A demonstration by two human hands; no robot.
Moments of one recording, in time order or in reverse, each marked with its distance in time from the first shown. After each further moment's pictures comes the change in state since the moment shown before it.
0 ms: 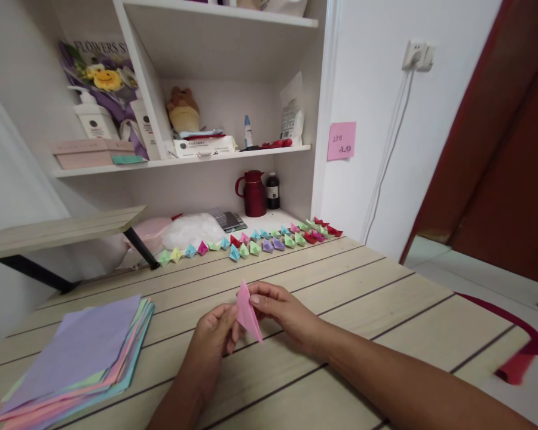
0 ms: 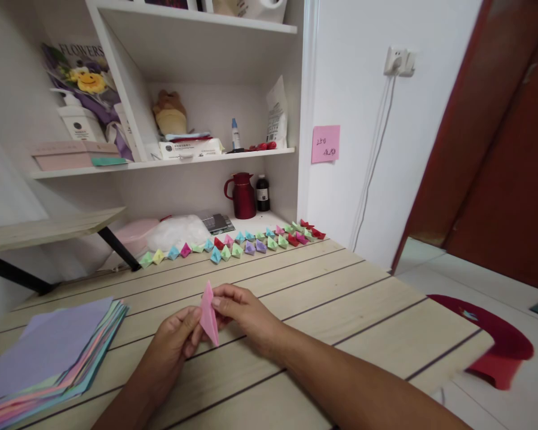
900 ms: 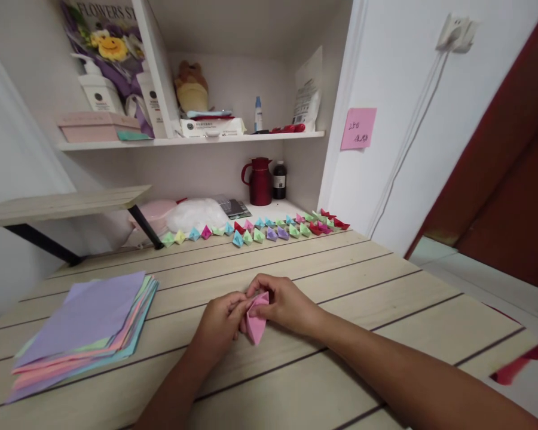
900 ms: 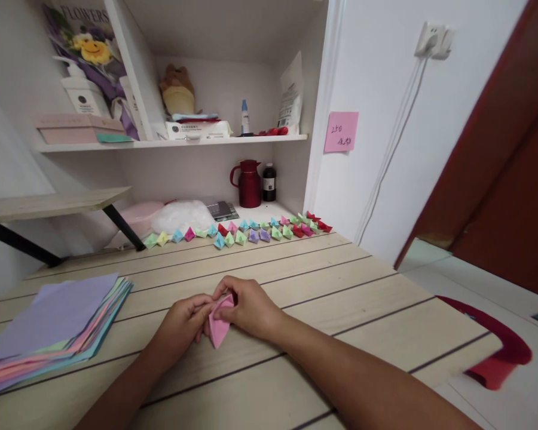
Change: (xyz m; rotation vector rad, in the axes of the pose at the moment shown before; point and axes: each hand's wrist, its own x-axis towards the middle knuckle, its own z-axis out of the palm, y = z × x) left_hand 0.005 -0.010 -0.001 0.468 -0.046 0.007; right_hand -0.002 0.012 -0.016 -0.678 0.013 -0.031
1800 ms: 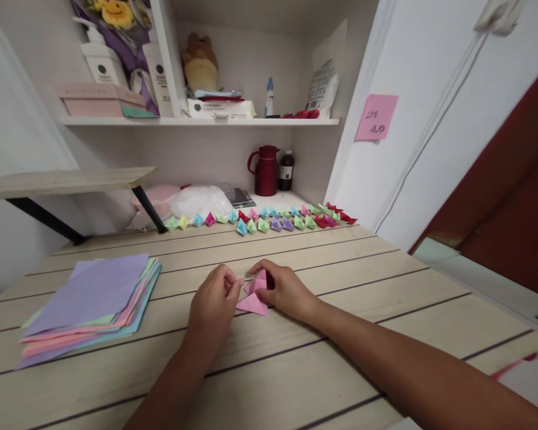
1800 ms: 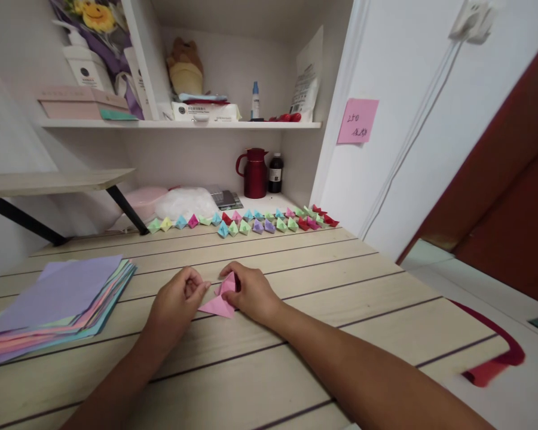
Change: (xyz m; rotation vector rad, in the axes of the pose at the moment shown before) left_hand -0.006 0.010 -0.005 0.438 0.441 0.065; right_hand 0.007 0.019 0.006 -0.279 0.094 0.005
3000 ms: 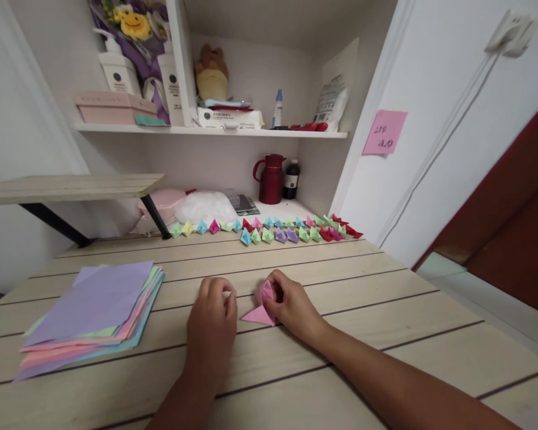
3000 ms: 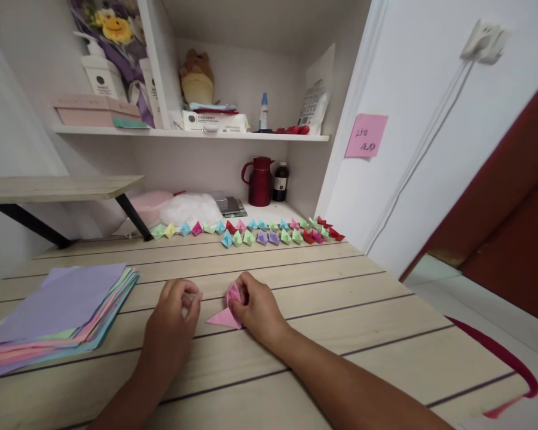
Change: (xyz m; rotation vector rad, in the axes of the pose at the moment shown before) left_hand -0.010 0.001 -0.001 0.045 0.219 0.042; right_hand 0.001 0.000 0.003 0.008 0.145 0.014
